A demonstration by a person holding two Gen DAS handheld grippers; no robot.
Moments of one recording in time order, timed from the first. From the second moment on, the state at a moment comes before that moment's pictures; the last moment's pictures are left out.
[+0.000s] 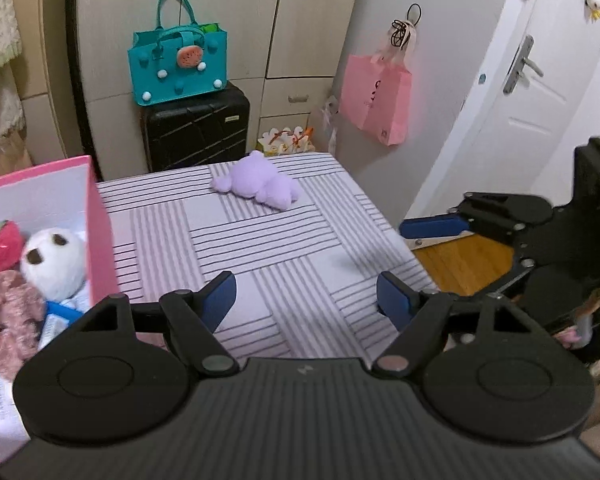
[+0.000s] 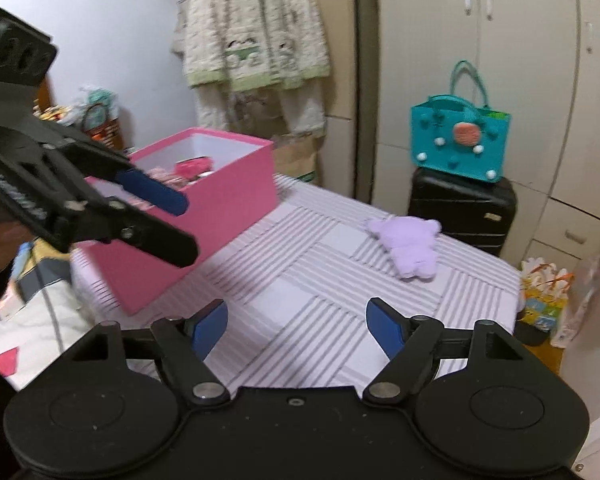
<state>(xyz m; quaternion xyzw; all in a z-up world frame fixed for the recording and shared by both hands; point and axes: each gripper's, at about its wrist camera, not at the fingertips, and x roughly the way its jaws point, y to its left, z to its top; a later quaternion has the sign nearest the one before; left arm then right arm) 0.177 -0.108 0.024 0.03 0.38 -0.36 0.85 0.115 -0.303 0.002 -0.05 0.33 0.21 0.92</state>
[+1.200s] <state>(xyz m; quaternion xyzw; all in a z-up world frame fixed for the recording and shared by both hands) 0.341 -0.219 -0.085 -0.07 0.40 -0.20 0.89 0.303 -0.345 -0.113 -0.08 0.34 0.17 0.92</state>
